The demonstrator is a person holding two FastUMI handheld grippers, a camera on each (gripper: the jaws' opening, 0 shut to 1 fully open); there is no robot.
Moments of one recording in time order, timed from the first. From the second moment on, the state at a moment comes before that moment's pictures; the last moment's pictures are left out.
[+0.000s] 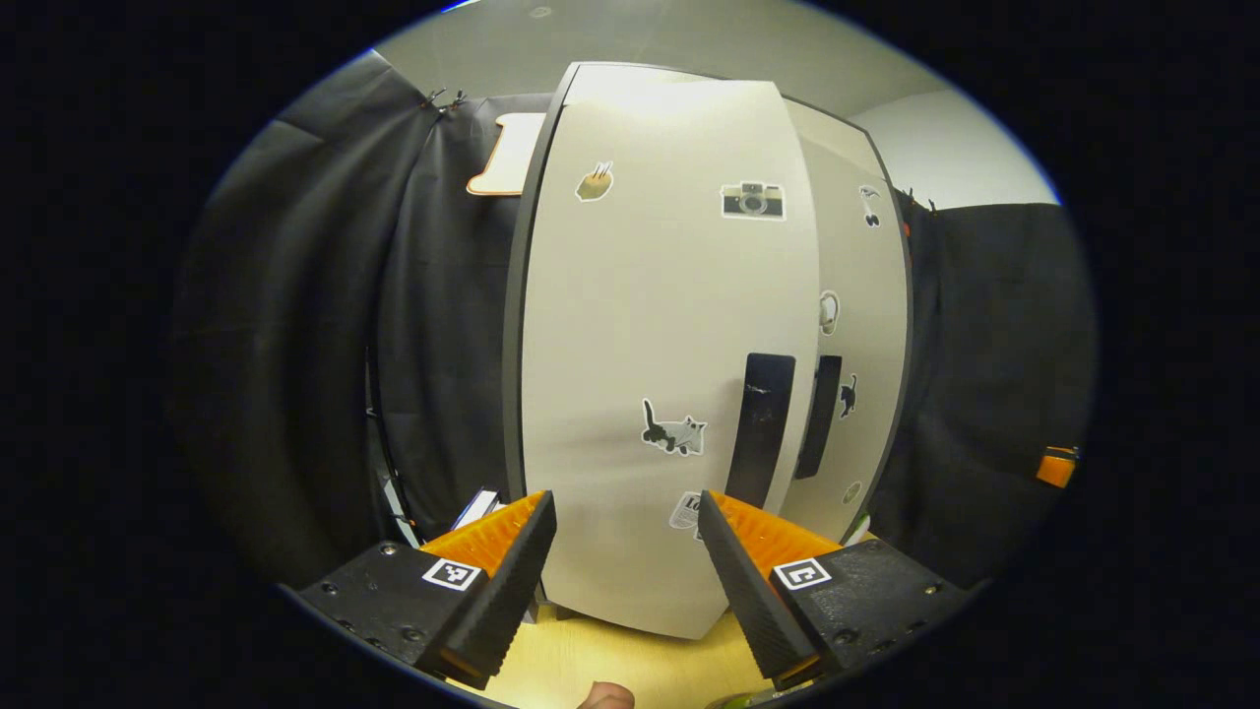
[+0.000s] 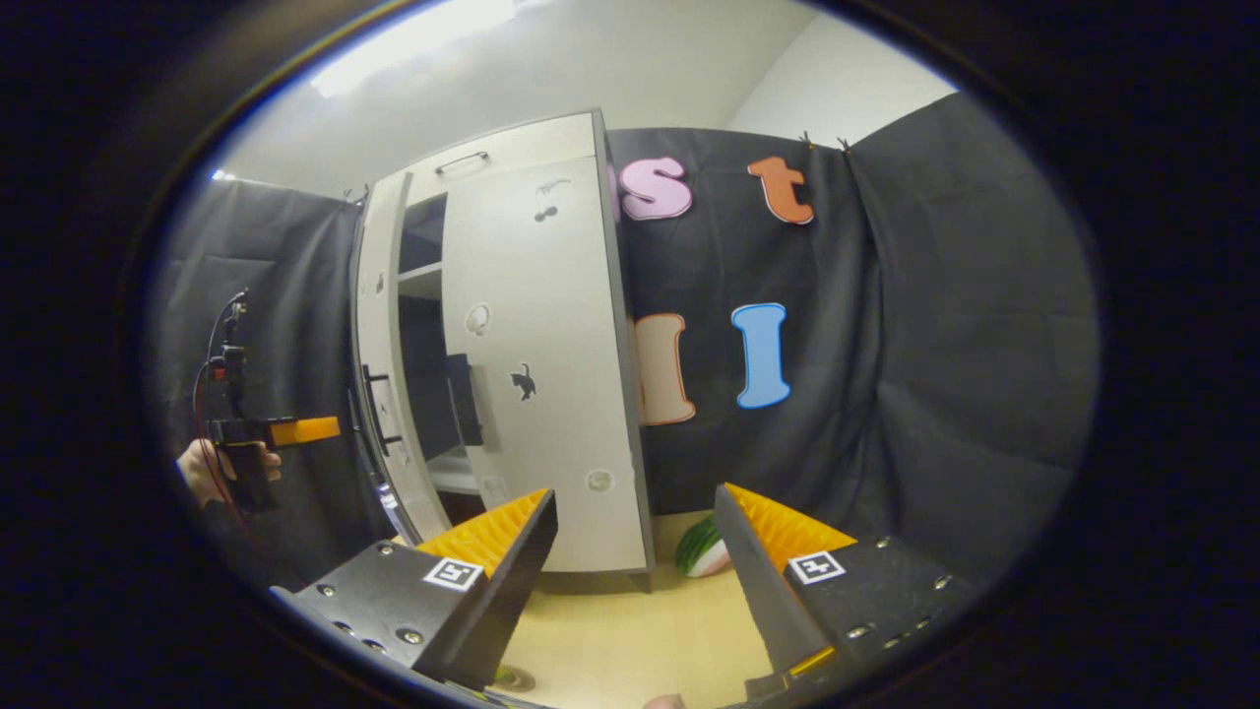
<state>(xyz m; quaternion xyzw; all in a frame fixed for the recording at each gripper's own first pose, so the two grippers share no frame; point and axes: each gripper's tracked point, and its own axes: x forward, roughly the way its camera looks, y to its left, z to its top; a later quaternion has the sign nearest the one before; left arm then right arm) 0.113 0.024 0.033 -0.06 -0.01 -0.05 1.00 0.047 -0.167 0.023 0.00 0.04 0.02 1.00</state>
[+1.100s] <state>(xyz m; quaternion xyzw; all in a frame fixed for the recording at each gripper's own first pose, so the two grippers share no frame) 0.011 0.053 -0.007 -0.05 -0.01 0.03 1.00 0.042 -0.020 0.012 -0.03 0.02 0.10 0.99</state>
